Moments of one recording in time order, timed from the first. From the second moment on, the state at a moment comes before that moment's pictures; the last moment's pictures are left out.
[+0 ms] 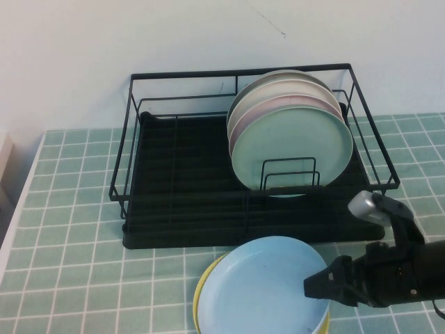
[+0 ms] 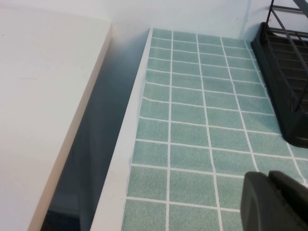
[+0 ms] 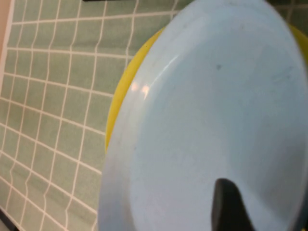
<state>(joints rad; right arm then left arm) 0.33 1.62 -0.61 1.50 0.62 -1.13 0.12 -0.01 0.02 -0.12 0.37 -0.08</state>
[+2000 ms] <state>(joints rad) 0.36 0.17 -0.47 0.39 0.43 -0.84 0.12 -0.01 0.02 -0.12 0.37 -0.08</state>
